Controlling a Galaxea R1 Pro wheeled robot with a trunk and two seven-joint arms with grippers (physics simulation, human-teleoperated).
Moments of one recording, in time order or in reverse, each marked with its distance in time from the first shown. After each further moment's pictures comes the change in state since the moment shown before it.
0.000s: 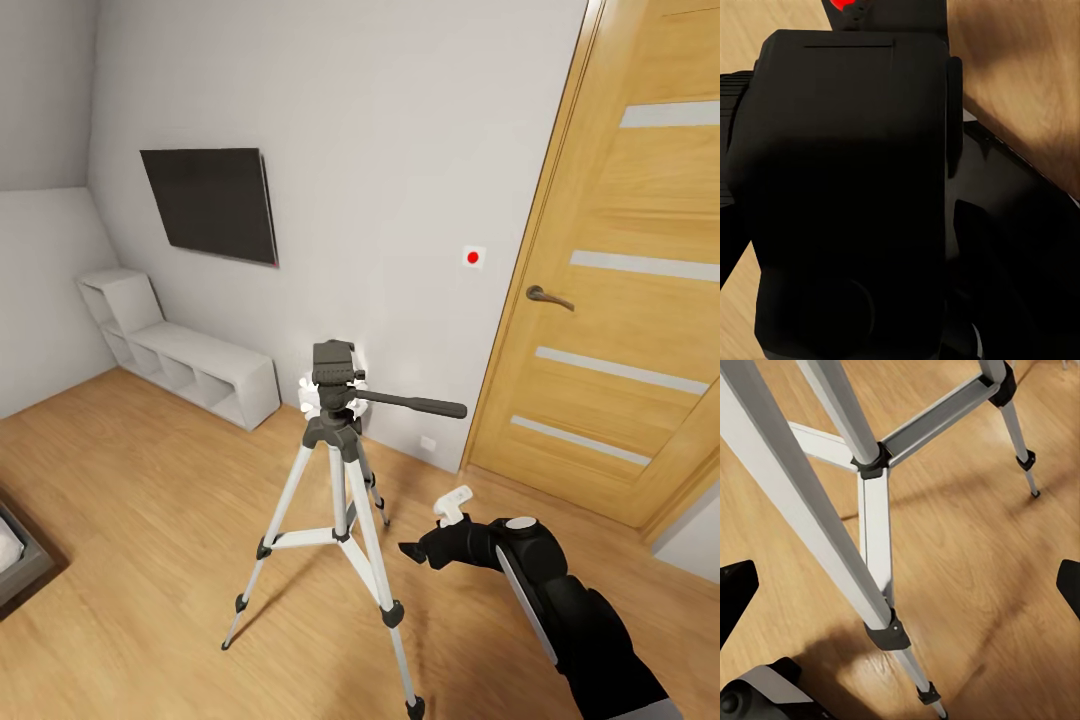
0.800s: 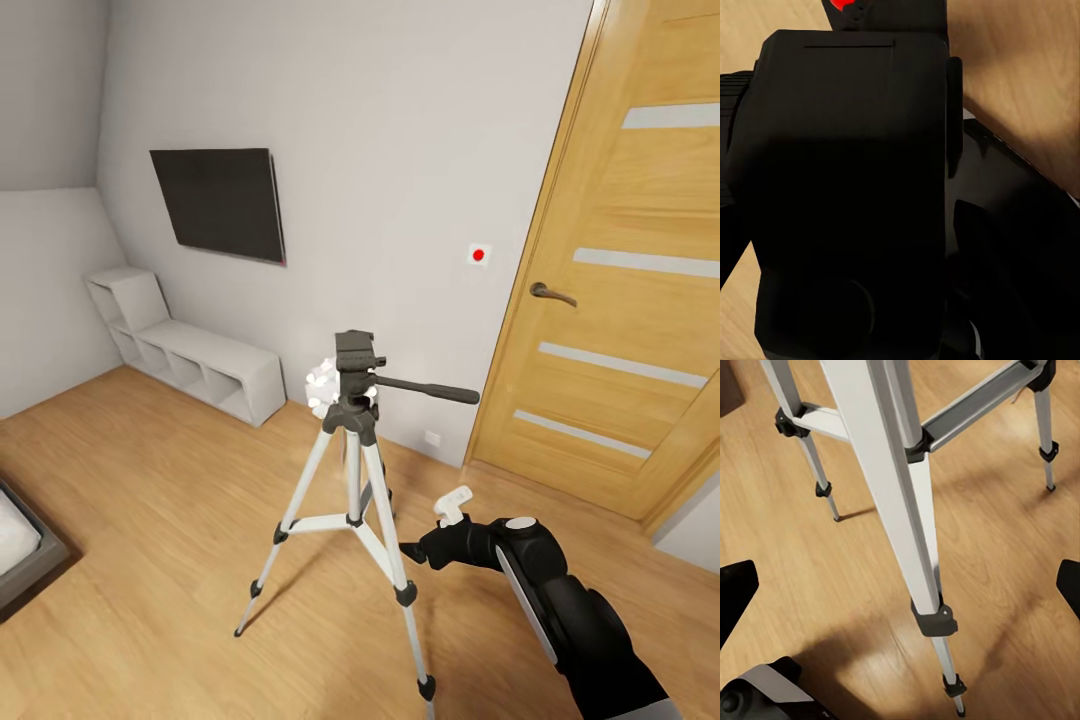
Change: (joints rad) left arm 0.000 -0.003 0.000 0.000 0.000 0.001 0.000; right arm 0.000 0.000 0.001 0.001 0.000 0.001 0.000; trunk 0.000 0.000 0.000
